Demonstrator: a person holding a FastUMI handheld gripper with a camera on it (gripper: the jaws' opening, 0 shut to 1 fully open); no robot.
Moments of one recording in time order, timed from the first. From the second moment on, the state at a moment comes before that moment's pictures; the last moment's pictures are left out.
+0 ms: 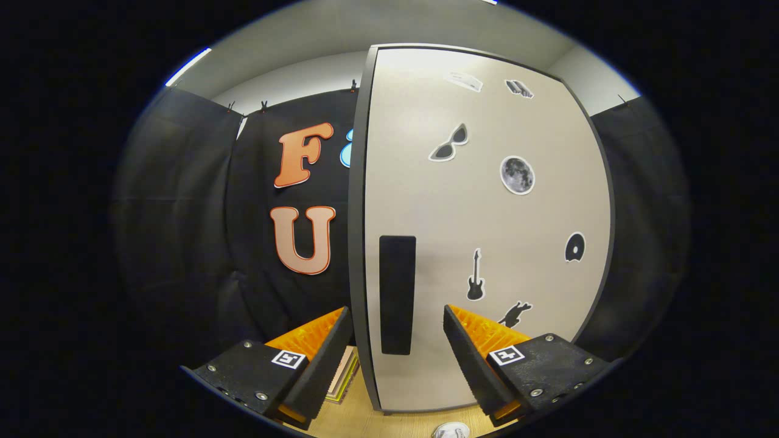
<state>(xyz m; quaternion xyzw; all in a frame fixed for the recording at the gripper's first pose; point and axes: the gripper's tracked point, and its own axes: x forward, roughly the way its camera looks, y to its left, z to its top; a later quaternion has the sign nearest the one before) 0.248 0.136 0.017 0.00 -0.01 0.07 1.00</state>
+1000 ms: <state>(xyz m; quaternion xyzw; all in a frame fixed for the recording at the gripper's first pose) 0.190 0.108 0.005 0.06 0.01 0.09 0.99</state>
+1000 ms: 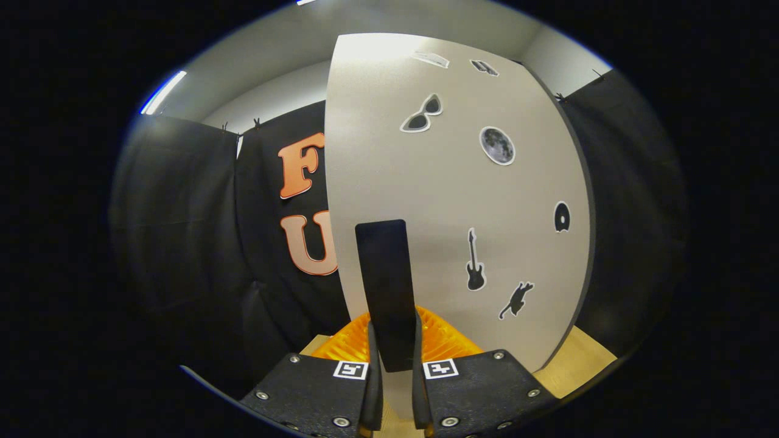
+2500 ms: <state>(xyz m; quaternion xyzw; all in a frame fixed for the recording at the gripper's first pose) 0.085 -0.137 -0.010 0.09 0.01 -0.02 1.00</state>
